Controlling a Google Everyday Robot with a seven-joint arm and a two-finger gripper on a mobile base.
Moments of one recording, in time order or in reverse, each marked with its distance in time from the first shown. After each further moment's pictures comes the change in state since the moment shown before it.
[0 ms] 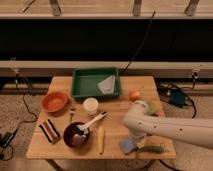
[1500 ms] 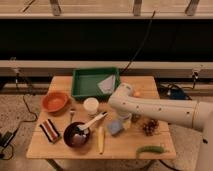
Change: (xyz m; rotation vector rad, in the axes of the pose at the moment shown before) arm -0.002 -0.111 -0.034 0.082 0.002 0.061
